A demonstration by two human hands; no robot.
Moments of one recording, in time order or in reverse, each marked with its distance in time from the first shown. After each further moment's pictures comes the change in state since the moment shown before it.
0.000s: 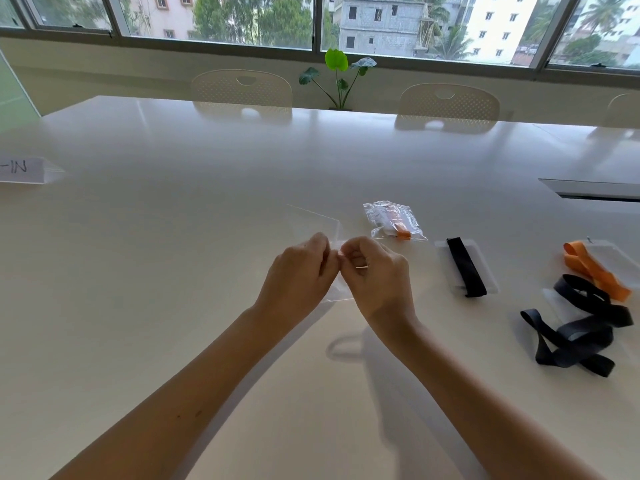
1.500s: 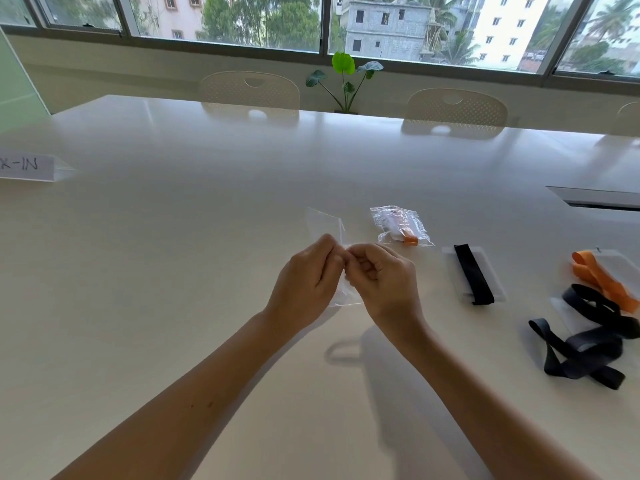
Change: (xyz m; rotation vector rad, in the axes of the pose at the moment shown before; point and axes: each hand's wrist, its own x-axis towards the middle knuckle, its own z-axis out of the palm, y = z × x) left_hand -0.002 -0.014 0.013 -0.315 0.083 0.065; right_hand 0.003 0.005 0.001 0.119 0.009 -0.097
